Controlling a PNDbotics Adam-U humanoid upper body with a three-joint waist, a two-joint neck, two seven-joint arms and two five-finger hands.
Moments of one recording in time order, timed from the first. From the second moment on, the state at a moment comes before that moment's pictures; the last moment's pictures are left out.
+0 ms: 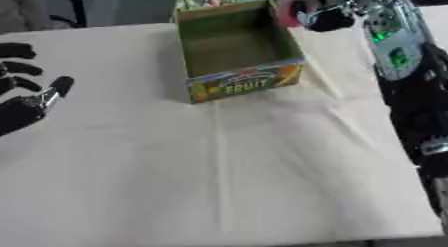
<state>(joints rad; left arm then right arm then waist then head) -0.29 0.42 0.03 -1.80 0.01 0.09 0.10 -1.08 -0.20 -0.07 -1.00 0.98 -0.17 0.20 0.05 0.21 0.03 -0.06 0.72</state>
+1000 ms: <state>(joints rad) -0.31 0.42 0.03 -1.80 0.01 0.09 0.09 -1.11 -0.07 -0.20 -0.75 1.38 0.11 -0.14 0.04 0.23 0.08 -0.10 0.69</state>
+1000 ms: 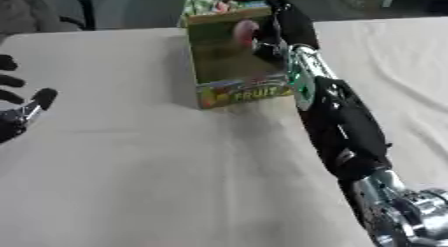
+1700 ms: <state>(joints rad) -0.29 0.42 0.03 -1.80 0.01 0.09 0.10 -1.06 -0.22 -0.12 -0.85 1.26 0.01 -0.16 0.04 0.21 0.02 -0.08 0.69</state>
